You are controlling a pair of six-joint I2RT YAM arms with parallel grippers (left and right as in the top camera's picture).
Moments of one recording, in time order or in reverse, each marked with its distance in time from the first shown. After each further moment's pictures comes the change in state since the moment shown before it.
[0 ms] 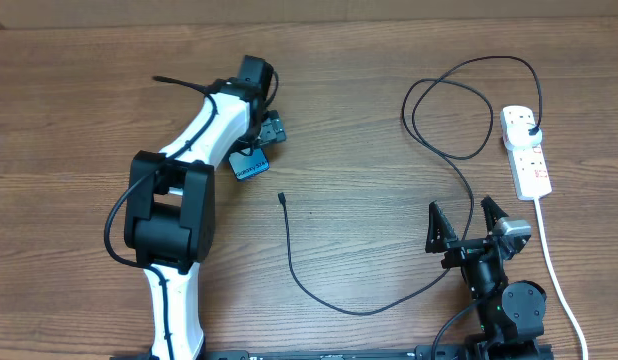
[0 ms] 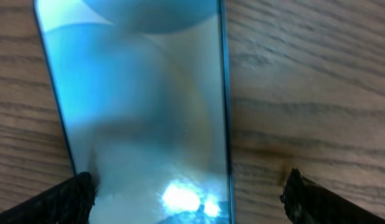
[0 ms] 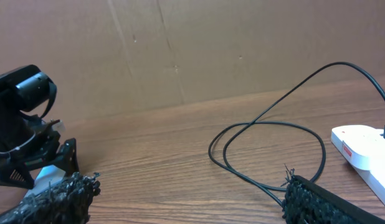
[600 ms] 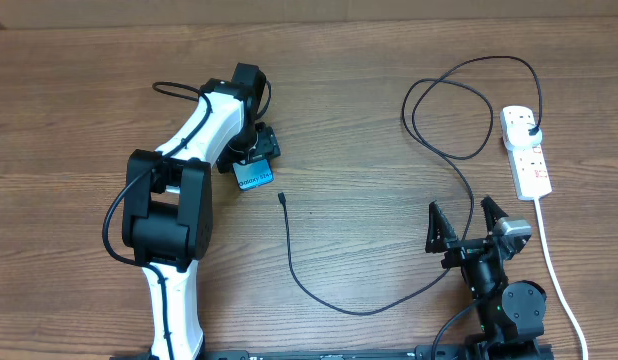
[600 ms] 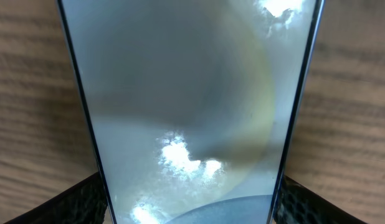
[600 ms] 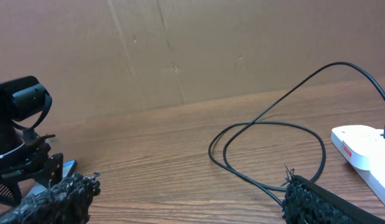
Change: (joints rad) left arm 0.014 0.008 0.000 -0.170 0.113 0.038; right arm 0.000 0.000 0.000 0.000 0.000 0.000
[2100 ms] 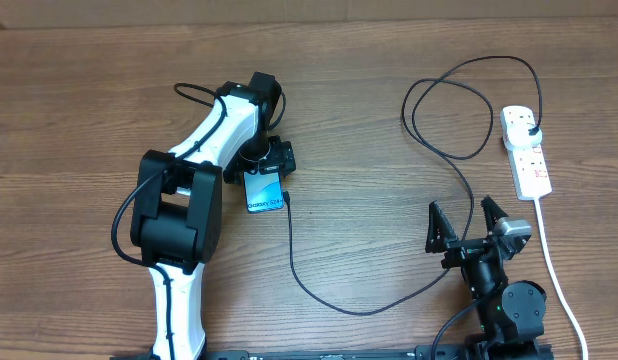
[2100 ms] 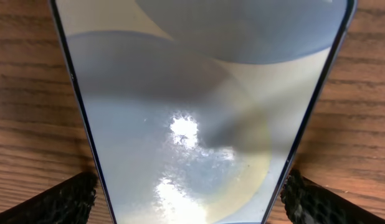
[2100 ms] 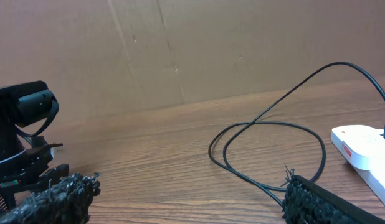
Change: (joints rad) left arm -0.051 0.003 -0.003 -0.076 0.048 0.067; right arm 0.000 0.000 0.000 0.000 0.000 0.000
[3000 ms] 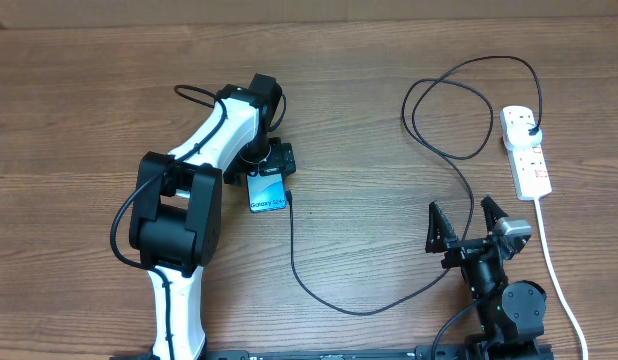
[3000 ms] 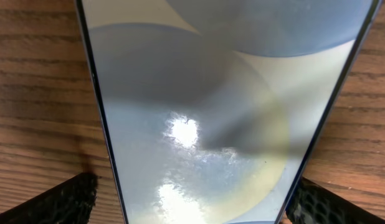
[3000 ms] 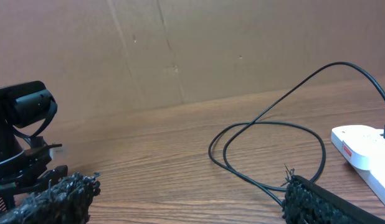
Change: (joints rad) left arm -0.012 -0.017 -0.032 0.024 -0.008 0.011; right arm 0.000 0.000 0.000 0.000 0.000 0.000
